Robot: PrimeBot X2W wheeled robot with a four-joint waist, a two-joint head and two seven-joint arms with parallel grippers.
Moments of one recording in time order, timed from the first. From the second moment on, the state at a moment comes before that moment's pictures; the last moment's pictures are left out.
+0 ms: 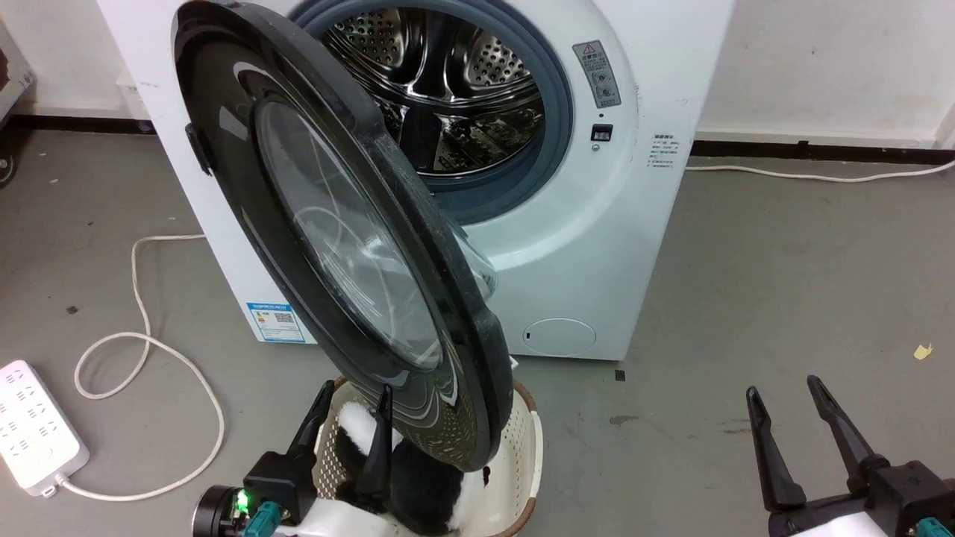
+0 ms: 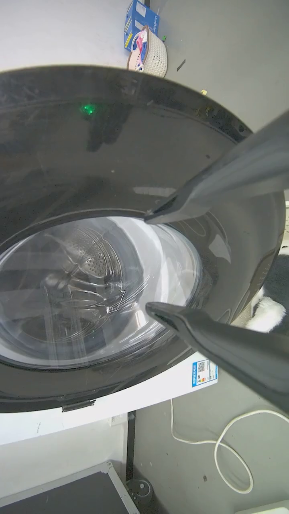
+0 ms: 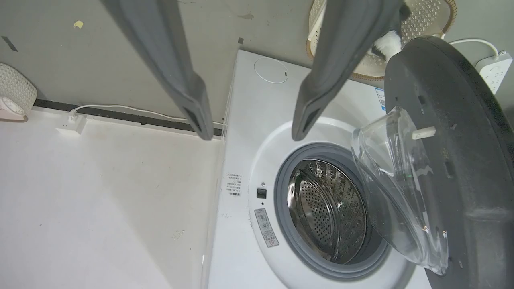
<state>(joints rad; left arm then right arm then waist) -0.01 0.05 -0.17 0.14 -0.15 0.00 -0.26 0.08 -0.06 -0.07 0.01 0.02 0.13 -0.26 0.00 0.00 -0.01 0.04</state>
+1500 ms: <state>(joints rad) -0.23 0.05 -0.32 -0.33 -0.22 0.07 -0.26 0.08 -0.05 -0.06 0.01 0.09 0.13 -0.26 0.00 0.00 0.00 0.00</state>
